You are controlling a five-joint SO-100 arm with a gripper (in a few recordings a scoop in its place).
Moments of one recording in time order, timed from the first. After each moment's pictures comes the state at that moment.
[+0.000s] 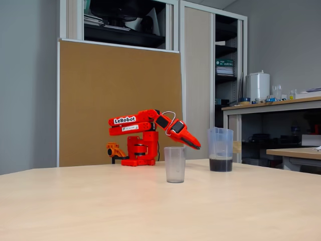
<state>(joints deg) -48.5 184.0 179.6 41.8 63.4</state>
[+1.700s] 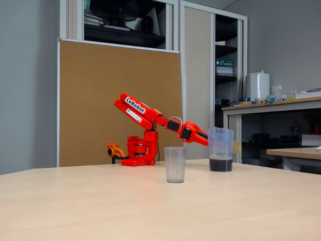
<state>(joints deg) -53.1 143.0 178.9 -15.0 104.6</state>
